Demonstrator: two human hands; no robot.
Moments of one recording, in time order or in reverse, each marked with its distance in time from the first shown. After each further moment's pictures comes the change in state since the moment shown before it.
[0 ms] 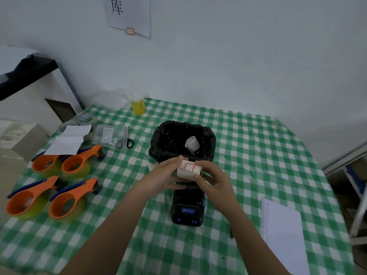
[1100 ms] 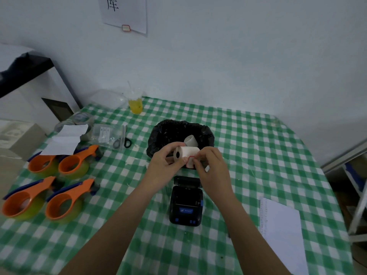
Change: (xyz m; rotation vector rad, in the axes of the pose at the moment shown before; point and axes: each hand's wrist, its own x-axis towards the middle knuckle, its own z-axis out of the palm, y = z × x) left_hand 0.002 0.009 0.017 0.366 0.282 0.530; right_hand 0.029 -0.012 0.004 -0.538 0.192 -0.178
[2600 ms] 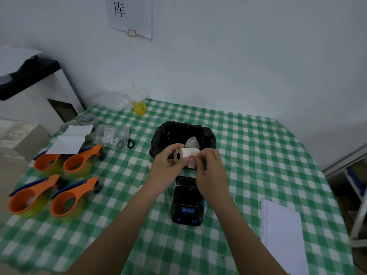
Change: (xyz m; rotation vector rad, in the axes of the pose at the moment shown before) left_hand -0.013 0.004 0.000 0.007 0.069 -0.060; right_hand -0.010 -0.009 0.013 -0.017 0.085 0.003
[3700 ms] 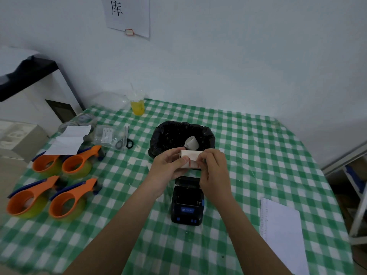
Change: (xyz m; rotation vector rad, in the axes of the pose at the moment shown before) left_hand 0.007 -0.009 0.002 -0.424 -0.072 -0.285; right_hand 0.002 0.018 -0.004 -0.112 0.083 -0.240
